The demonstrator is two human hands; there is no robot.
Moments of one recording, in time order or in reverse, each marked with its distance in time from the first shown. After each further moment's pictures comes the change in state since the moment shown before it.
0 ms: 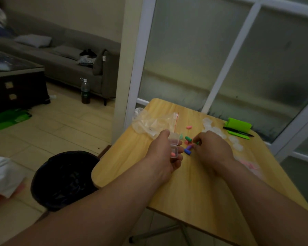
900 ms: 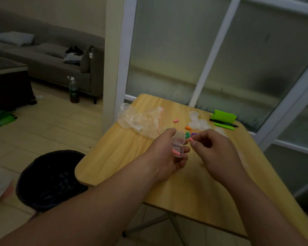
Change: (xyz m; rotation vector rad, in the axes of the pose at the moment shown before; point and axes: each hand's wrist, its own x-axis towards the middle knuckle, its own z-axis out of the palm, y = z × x) left_hand -0.012 -0.021 0.024 0.121 -0.256 -0.086; right_hand -0.087 0.011 -0.049 0.719 0.156 0.014
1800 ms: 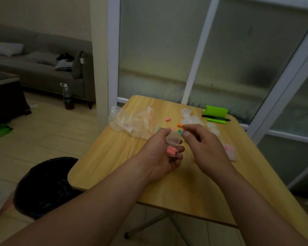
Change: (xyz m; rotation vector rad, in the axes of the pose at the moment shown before) left_hand 0.000 -0.006 0.005 0.057 -0.158 -0.025; right_hand -0.002 -0.001 -0.001 0.166 -0.025 0.090
